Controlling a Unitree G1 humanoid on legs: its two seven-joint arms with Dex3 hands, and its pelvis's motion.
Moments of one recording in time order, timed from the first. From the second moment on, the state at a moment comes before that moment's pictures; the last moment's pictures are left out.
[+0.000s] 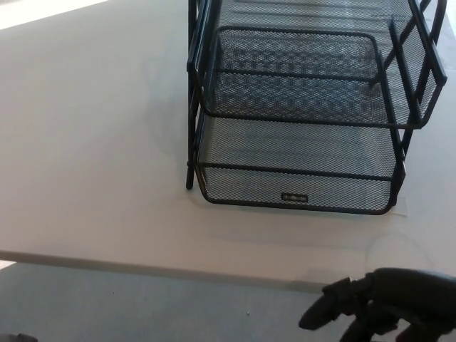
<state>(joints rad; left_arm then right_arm) -0.29 0.65 -0.28 1.20 0.31 -0.30 -0.42 -0.08 -0.71 0.29 -0.22 -0.06 0.33 0.88</state>
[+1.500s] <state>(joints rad) -0.28 0.65 -0.27 1.20 0.31 -0.30 -0.42 -0.29 -0.55 0.47 0.98 -0.42 0.10 0.38</state>
